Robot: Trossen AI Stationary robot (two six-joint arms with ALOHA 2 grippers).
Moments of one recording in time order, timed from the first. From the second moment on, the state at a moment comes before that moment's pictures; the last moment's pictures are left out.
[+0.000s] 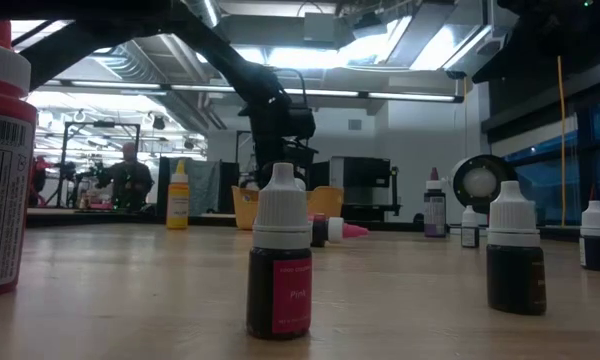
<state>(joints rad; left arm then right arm) 0.64 2.23 1.81 -0.89 0.04 0.35 -0.08 0.57 0.70 -0.67 0.28 -0.06</state>
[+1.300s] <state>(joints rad) 0.44 2.06 2.31 -1.43 0.31 0.32 -0.08 0.57 0.70 -0.67 0.28 -0.07</state>
